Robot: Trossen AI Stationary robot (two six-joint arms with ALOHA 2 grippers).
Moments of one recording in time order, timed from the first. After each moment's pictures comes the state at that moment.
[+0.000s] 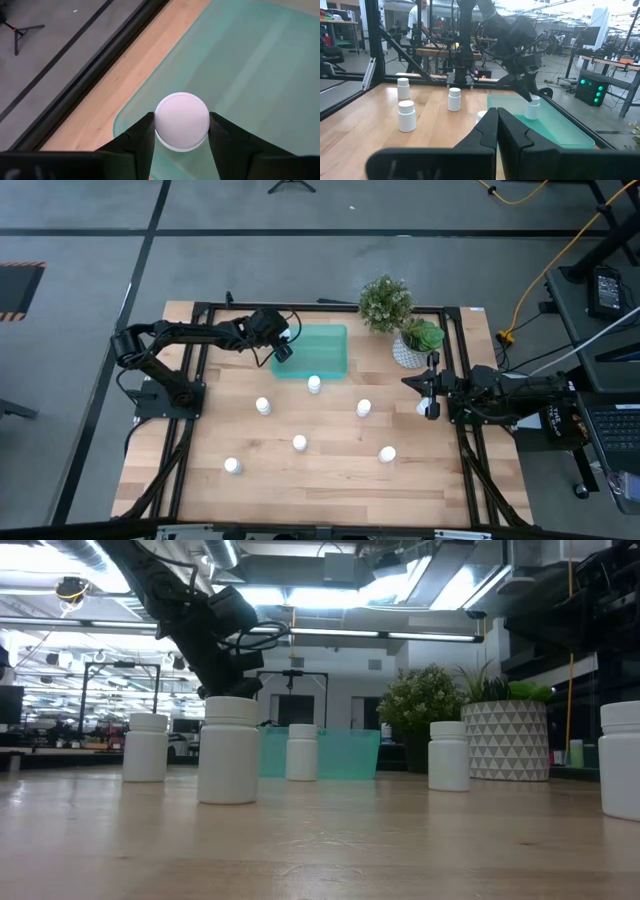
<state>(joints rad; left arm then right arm) 0.53 1.50 0.76 -0.08 -0.24 0.00 0.09 0.01 0.01 0.07 0.19 -0.11</state>
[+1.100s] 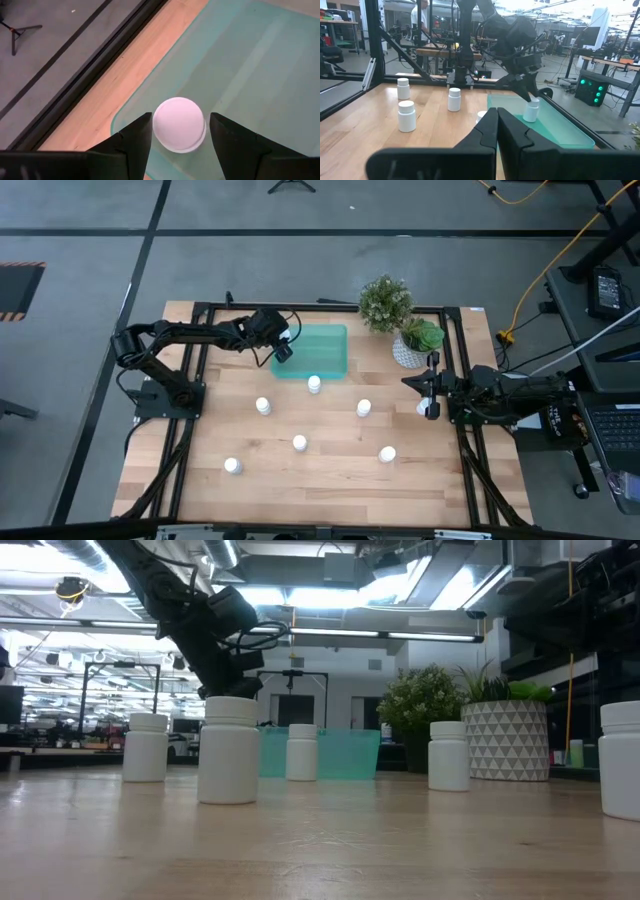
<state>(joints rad) 0.53 1.50 0.76 -0.08 -0.23 0.00 0.09 0.01 0.01 0.07 0.19 -0.11</state>
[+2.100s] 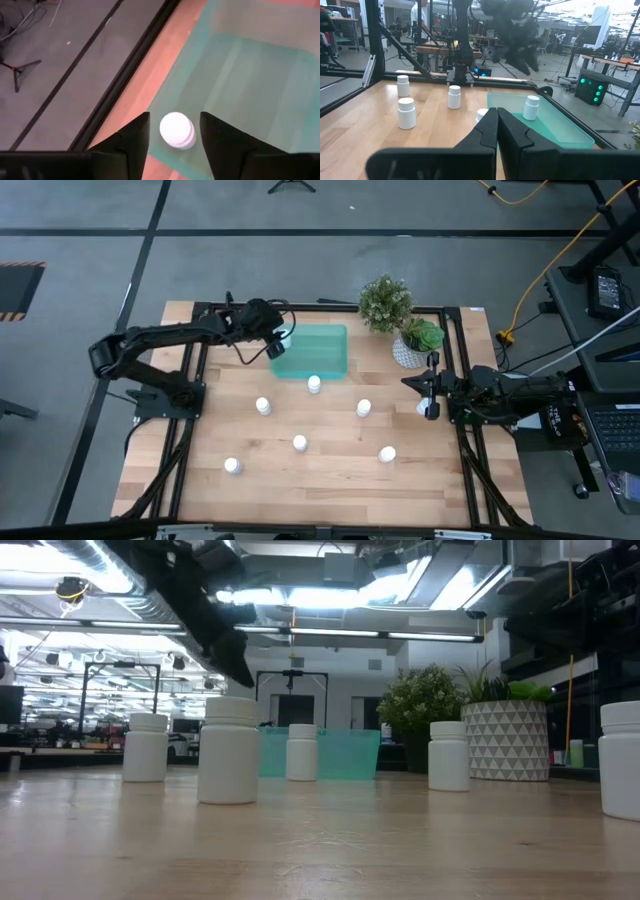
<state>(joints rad) 0.50 1.28 0.86 -0.32 -0.21 0.15 0.09 0.01 0.01 0.06 0.19 -0.11</state>
